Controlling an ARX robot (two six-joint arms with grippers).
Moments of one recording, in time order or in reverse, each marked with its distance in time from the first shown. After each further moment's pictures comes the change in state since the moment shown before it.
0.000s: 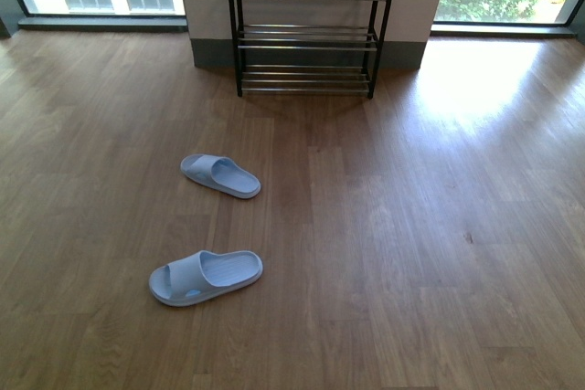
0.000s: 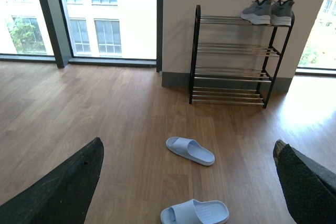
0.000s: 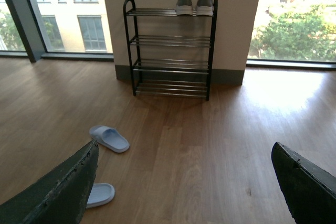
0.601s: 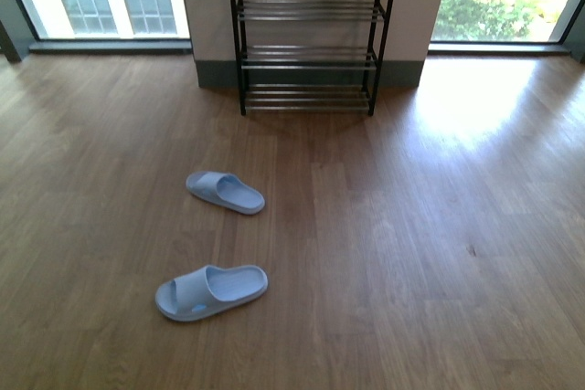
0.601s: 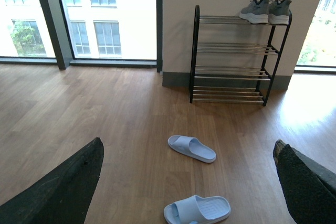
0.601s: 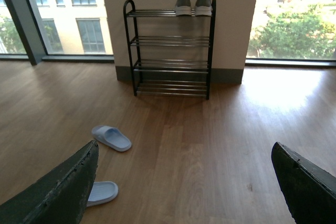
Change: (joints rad) left arm 0.000 0.000 0.000 0.000 0.003 0.001; right arm 0.000 0.000 0.000 0.000 0.007 0.000
